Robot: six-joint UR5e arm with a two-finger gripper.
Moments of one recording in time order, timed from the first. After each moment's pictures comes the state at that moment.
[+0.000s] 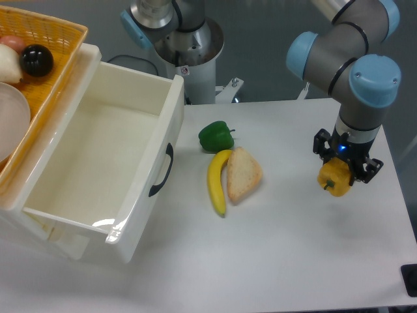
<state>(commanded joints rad) 2.78 -2.00 -1.41 -1.19 1.57 1.45</state>
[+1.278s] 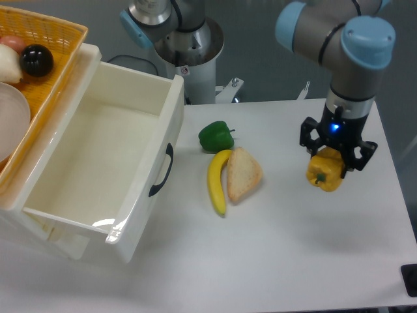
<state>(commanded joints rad) 2.77 -1.81 -1.46 -1.23 1.27 1.18</state>
